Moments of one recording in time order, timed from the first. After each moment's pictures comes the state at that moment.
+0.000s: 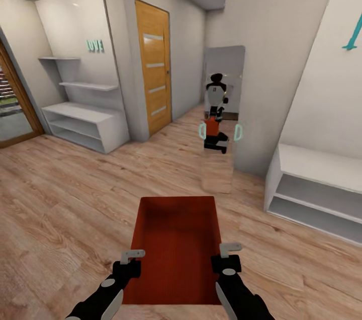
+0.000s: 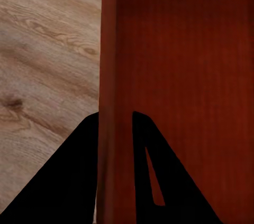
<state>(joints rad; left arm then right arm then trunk) -0.49 -0.01 -0.26 -0.40 0.26 -0.10 0.06 -0.43 0.15 0.16 -0.65 0.03 0.20 -0.37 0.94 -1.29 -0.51</state>
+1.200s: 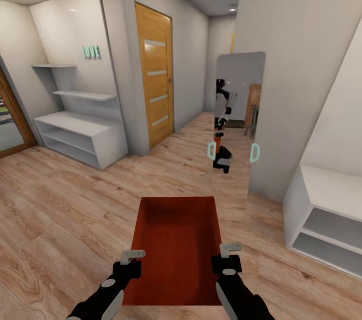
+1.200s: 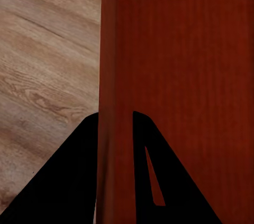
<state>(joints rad) -0.49 -0.01 -0.26 -0.39 0.26 -0.10 0.06 -0.43 0.15 0.16 -0.65 0.03 0.20 -0.37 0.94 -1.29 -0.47</state>
